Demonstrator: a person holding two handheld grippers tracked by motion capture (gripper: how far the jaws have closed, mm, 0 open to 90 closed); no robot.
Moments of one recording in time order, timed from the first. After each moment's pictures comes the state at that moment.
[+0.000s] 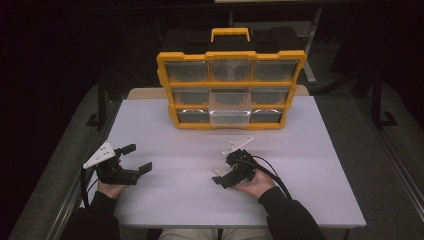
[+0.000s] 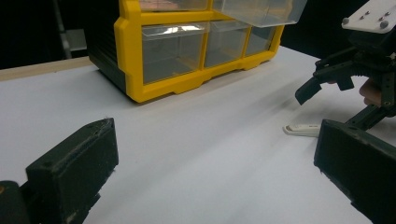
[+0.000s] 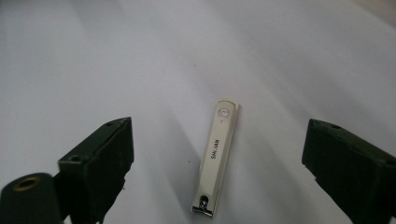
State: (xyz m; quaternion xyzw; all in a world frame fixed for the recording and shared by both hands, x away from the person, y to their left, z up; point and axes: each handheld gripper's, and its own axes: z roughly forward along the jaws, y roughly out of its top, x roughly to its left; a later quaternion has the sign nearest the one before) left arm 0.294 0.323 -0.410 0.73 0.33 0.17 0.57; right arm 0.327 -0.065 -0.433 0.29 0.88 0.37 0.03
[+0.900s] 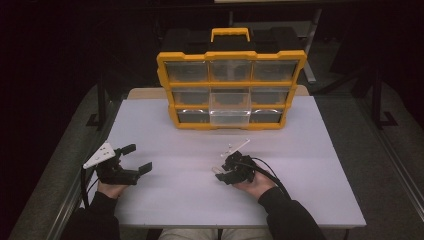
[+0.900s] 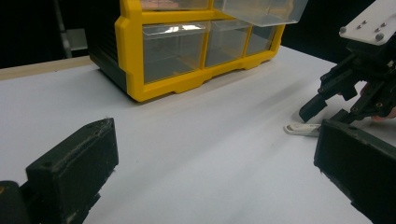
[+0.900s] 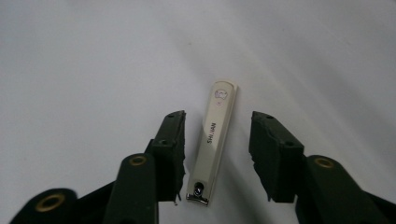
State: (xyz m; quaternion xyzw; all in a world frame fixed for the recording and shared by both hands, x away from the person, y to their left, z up) left arm 0.294 0.323 -0.410 0.73 0.34 0.17 0.56; right arm 0.326 -0.062 -0.439 0.29 0.90 0.33 0.04
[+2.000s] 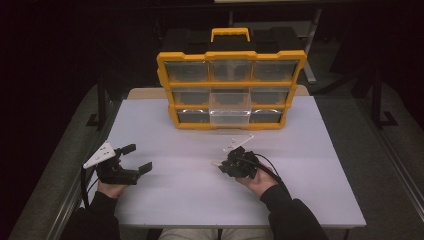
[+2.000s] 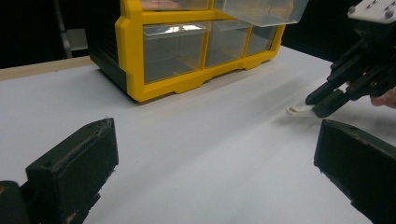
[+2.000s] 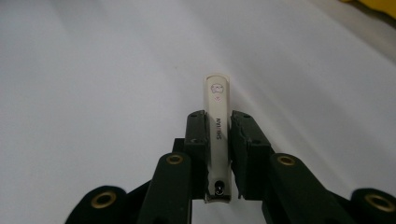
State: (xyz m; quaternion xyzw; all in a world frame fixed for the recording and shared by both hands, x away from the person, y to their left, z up) left arm 0.295 0.323 -0.410 0.73 0.34 0.17 0.57; right arm 0.327 -0.069 -0.419 0.31 0.88 0.35 0.06
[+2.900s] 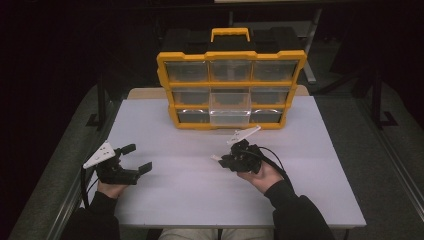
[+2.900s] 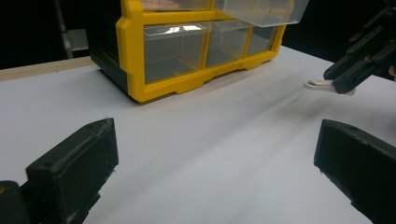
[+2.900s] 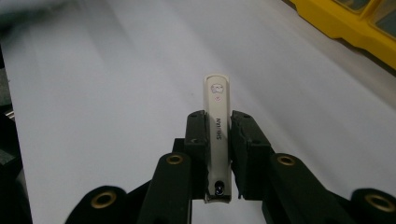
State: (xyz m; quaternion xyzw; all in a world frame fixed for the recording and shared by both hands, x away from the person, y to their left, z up) left arm 0.294 0.323 -0.410 0.73 0.34 0.18 0.56; right arm 0.325 -0.076 -0.385 0.30 0.88 0.38 0.05
